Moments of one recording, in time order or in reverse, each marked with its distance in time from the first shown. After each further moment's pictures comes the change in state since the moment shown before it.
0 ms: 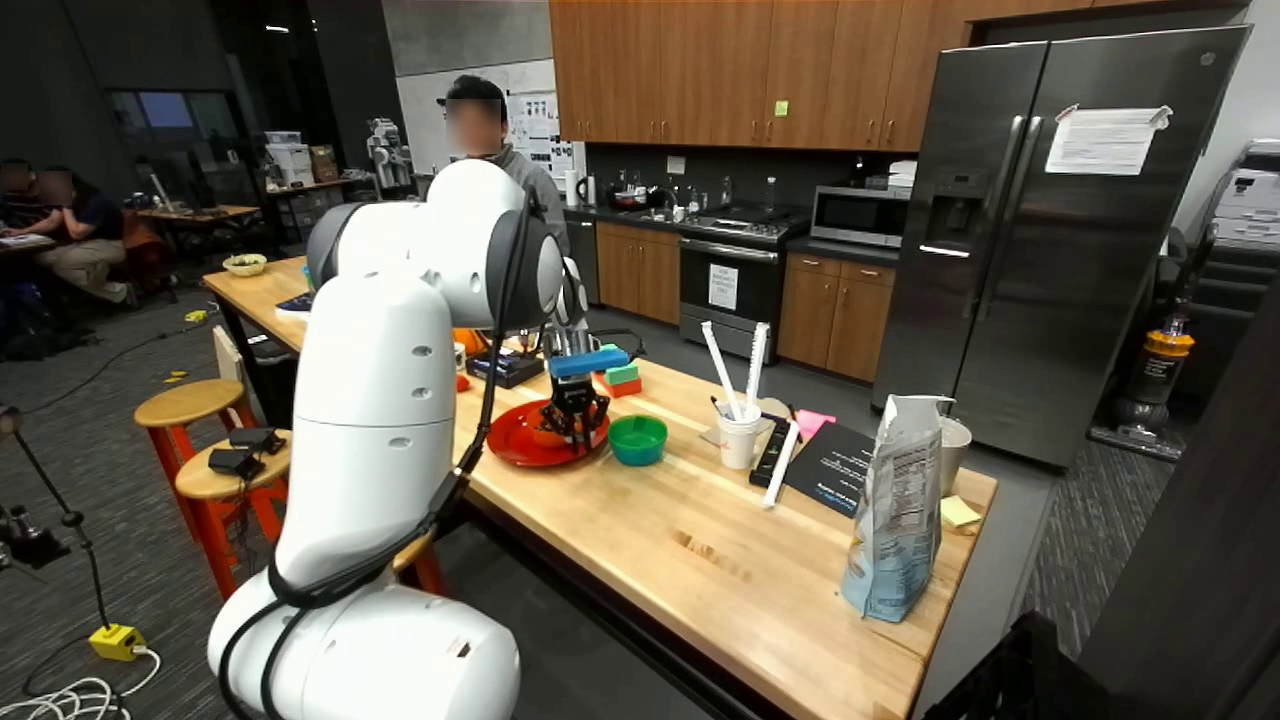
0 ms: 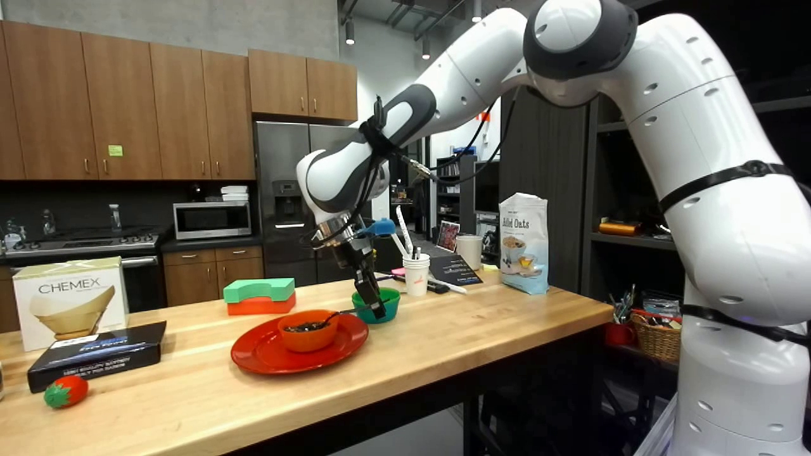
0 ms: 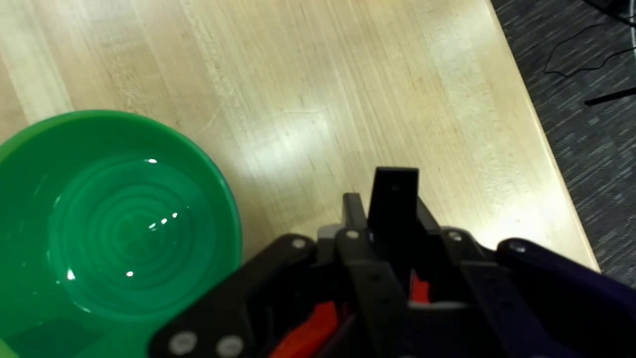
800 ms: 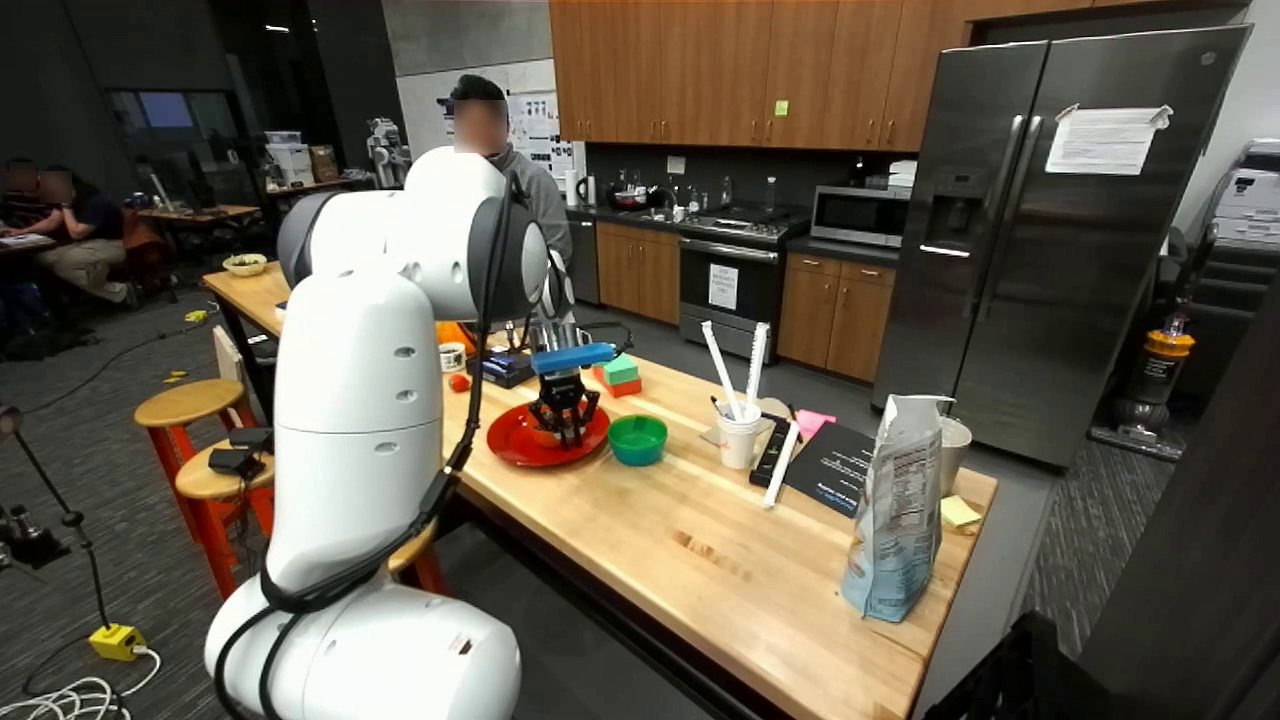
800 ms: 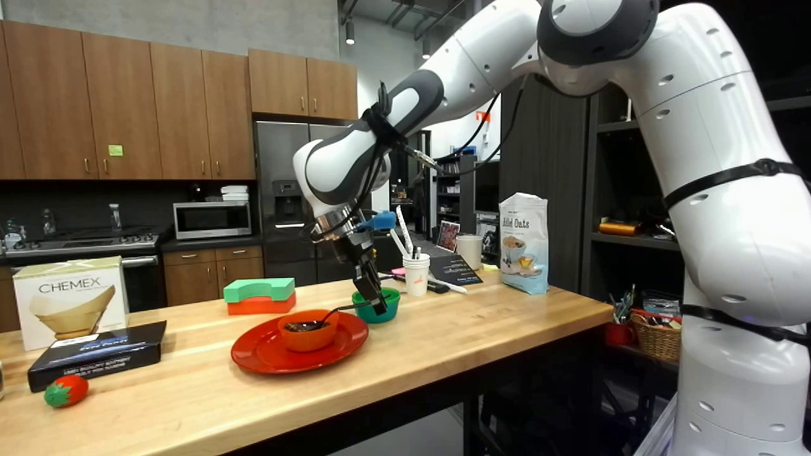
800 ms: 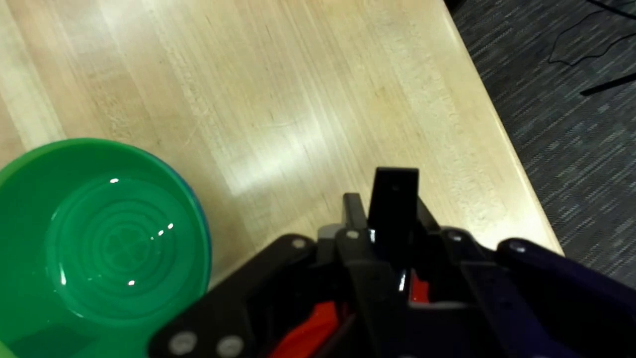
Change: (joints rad) arm 0.023 -0.065 0.005 -0.054 0.002 -0.006 0.086
